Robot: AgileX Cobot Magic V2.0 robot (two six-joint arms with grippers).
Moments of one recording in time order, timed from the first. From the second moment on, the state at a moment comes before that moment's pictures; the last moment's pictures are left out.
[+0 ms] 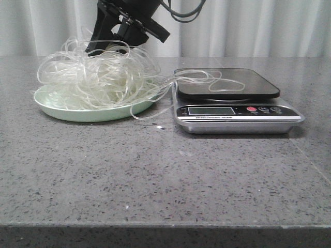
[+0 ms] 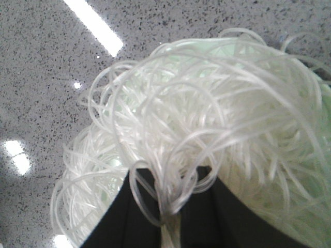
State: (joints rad) left arm -0.32 0.47 -0.50 0.13 0.40 0.01; right arm 0.52 2.24 -2.27 0.59 1.25 -0.20
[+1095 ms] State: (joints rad) left arm -0.32 0.47 -0.50 0.13 0.40 0.01; right arm 0.49 2.18 -2.27 0.65 1.25 -0.20
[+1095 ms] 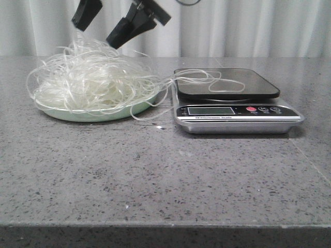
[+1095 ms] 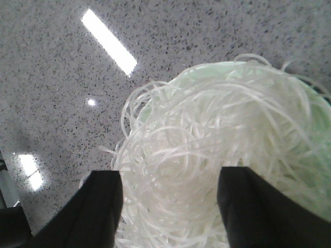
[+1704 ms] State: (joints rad) left arm -0.32 0.47 -0.50 0.13 0.40 0.01; right arm 0.30 2.06 -2.27 0.65 1.25 -0.20
